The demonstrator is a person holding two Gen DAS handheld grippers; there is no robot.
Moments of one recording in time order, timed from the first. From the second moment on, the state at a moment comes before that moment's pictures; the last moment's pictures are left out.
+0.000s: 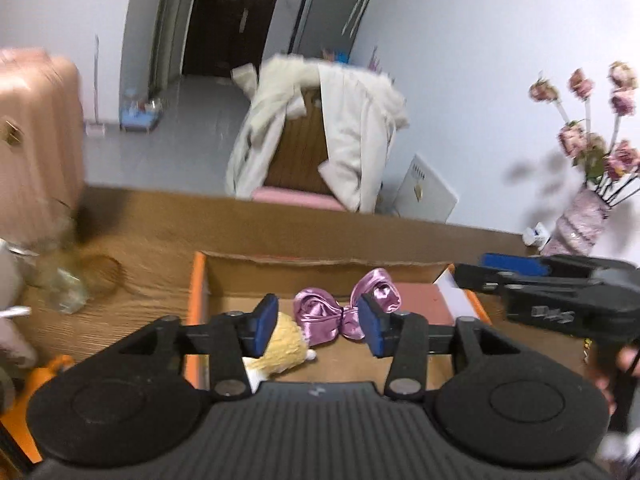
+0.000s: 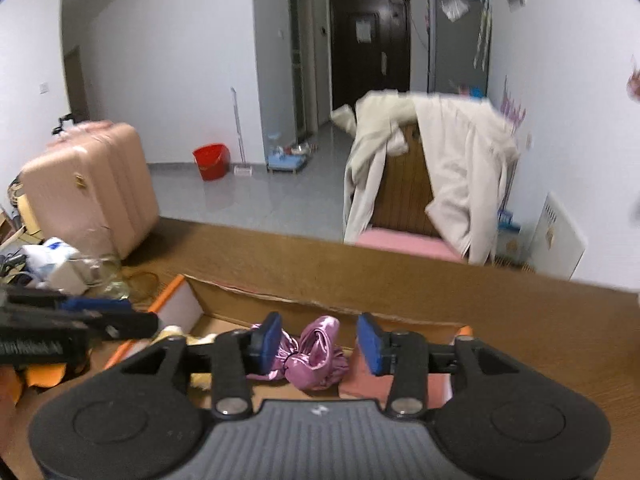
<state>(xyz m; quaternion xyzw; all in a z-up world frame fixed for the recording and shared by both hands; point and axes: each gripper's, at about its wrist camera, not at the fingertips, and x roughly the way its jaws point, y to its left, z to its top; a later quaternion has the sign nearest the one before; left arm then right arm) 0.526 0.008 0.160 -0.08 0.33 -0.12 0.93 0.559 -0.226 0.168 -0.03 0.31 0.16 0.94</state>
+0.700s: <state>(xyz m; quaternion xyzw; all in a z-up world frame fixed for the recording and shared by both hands) 0.265 0.056 0.183 -0.04 0.20 -0.06 0.98 0.299 -0.279 0.193 -0.07 0.19 0.16 0.96</state>
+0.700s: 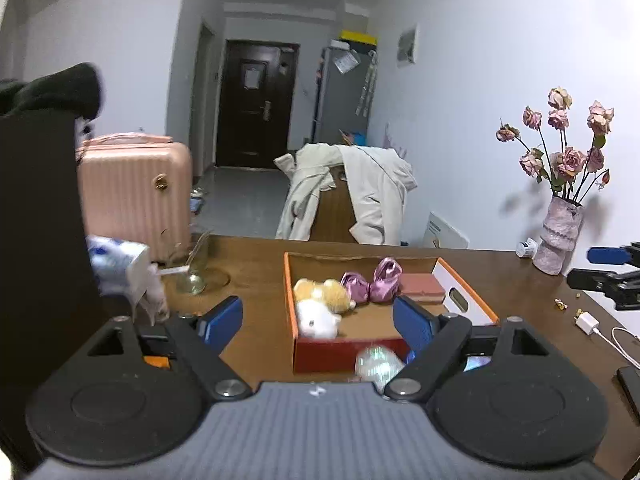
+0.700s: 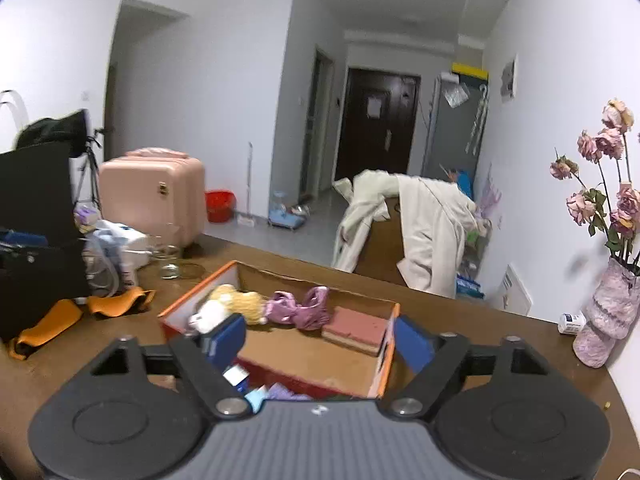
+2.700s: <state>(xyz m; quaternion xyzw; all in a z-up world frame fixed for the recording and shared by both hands) 0.249 0.024 0.002 -0.17 0.33 -0.19 0.91 0.267 -0.197 0.004 0.12 0.34 0.23 0.90</state>
